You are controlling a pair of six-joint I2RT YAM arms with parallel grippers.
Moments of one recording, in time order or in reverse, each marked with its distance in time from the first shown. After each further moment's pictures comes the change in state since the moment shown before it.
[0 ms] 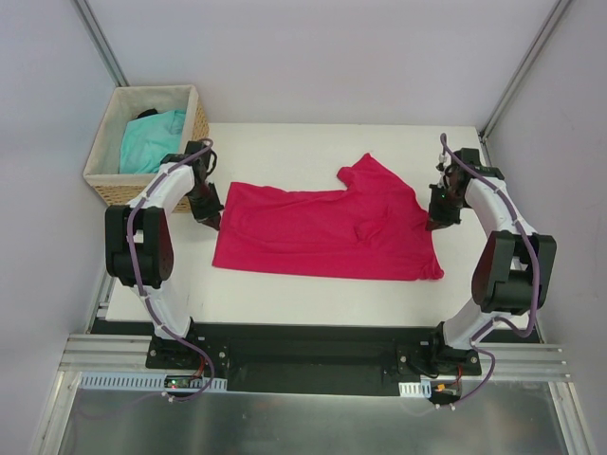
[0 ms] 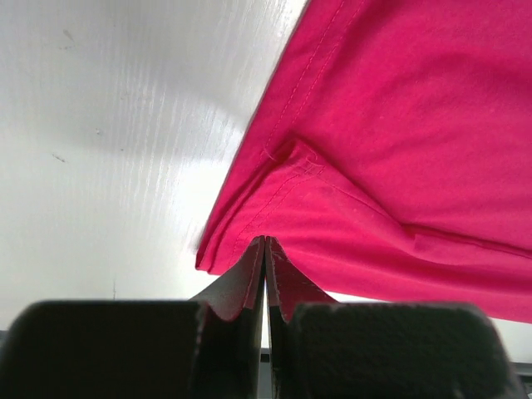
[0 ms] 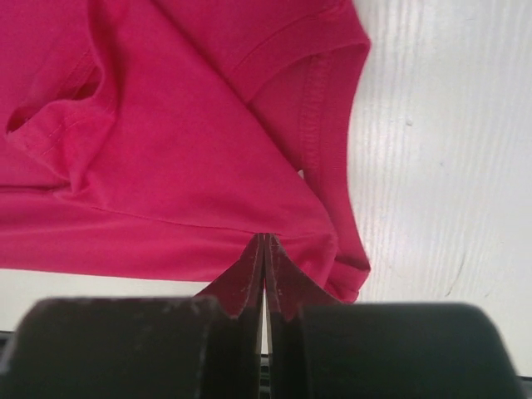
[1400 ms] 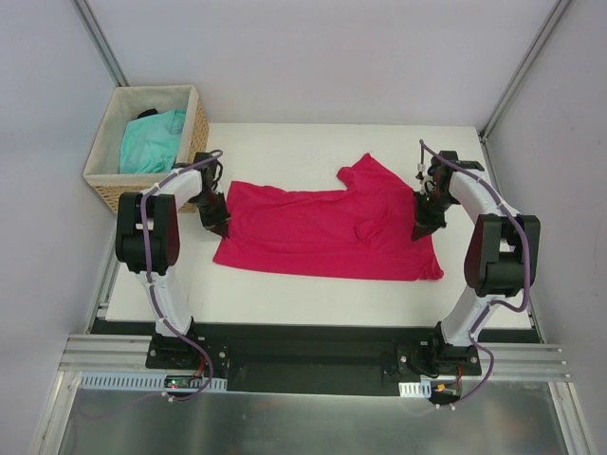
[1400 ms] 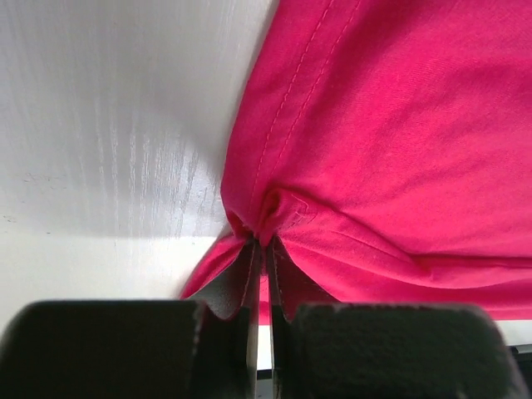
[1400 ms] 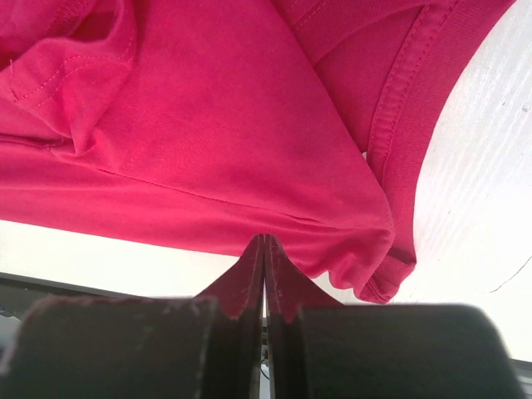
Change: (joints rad) left arm 0.000 0.126 -0.051 0.122 0.107 0.060; right arm 0.080 0.133 0.066 -0.126 -0.056 -0.016
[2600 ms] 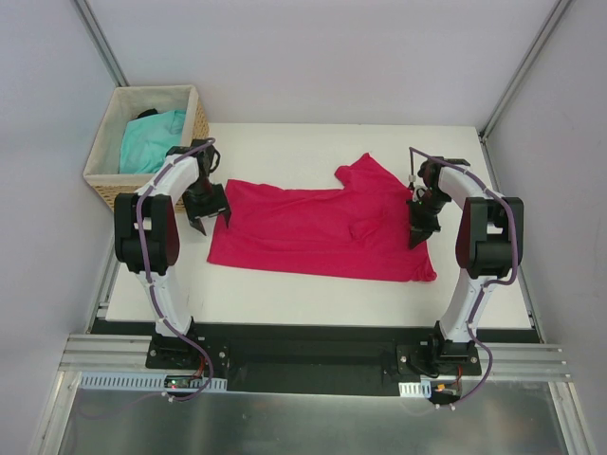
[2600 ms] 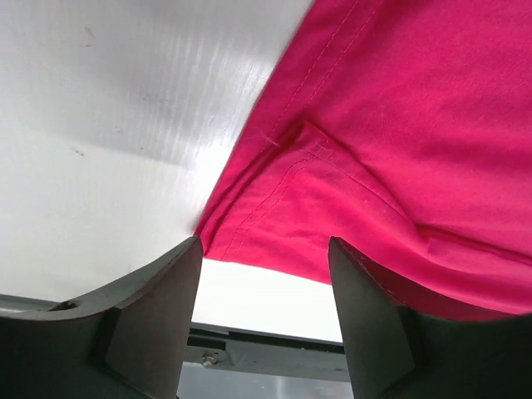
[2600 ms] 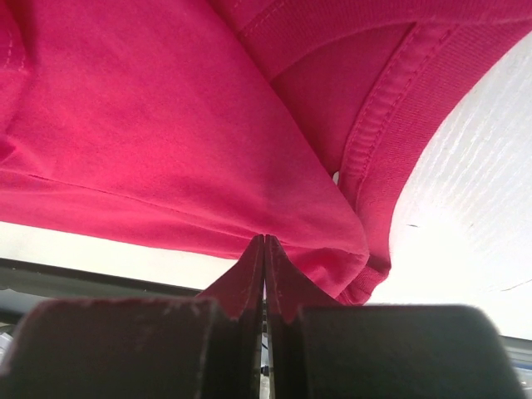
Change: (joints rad) left arm -0.001 -0.001 0.177 -0.246 -0.145 -0.068; right arm 0.019 0.169 0.076 -0.103 0.014 -0.012
